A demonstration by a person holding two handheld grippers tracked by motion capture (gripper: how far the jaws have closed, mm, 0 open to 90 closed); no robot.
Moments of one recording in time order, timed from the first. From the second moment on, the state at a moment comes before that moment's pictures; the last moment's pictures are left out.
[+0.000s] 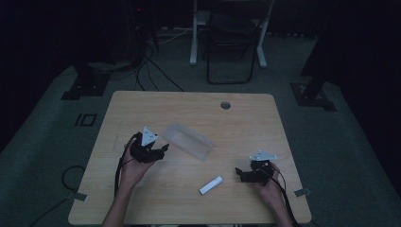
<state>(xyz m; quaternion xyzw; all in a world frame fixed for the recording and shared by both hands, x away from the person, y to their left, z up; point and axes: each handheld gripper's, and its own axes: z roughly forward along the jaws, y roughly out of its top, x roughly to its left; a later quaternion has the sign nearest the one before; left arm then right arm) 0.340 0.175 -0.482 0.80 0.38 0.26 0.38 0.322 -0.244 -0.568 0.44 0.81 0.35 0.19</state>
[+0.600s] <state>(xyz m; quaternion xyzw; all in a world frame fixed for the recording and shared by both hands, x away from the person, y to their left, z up) 0.359 0.172 -0.472 0.81 0.37 0.25 0.38 0.322 -0.244 -0.568 0.44 0.81 0.35 0.19</state>
